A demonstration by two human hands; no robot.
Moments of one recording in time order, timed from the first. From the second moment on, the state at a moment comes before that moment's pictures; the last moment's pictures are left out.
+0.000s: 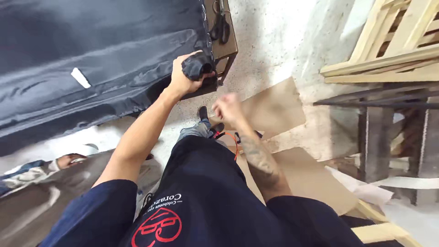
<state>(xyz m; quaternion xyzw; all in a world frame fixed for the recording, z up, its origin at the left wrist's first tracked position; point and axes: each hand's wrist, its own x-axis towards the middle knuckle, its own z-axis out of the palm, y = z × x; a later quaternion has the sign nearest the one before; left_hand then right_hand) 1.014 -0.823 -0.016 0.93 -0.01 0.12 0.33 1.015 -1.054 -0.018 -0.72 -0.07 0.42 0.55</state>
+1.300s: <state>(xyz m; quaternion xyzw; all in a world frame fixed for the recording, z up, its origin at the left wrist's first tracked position) 1.047 -0.790 -0.038 0.86 -0.16 0.08 0.47 0.952 -1.028 0.067 -0.92 -0.04 0.10 0.38</state>
